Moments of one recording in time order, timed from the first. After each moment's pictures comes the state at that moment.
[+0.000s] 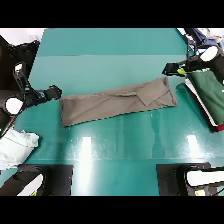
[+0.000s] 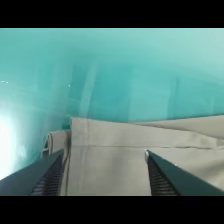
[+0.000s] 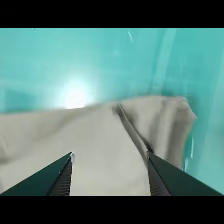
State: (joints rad) left arm -0.07 -0.92 0.75 1.34 -0.58 -1.77; right arm -0.06 -1.56 1.53 -1.25 1.06 1.40
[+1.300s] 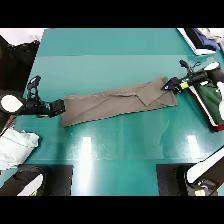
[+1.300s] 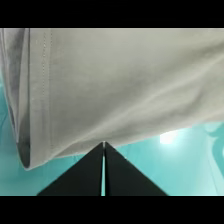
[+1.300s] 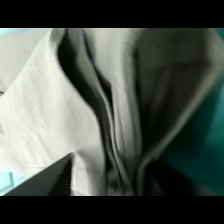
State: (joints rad) left arm -0.07 -0.92 0.76 1.18 -0.99 -1.74; right arm -0.29 -1.98 1.67 -0.86 1.50 1.11
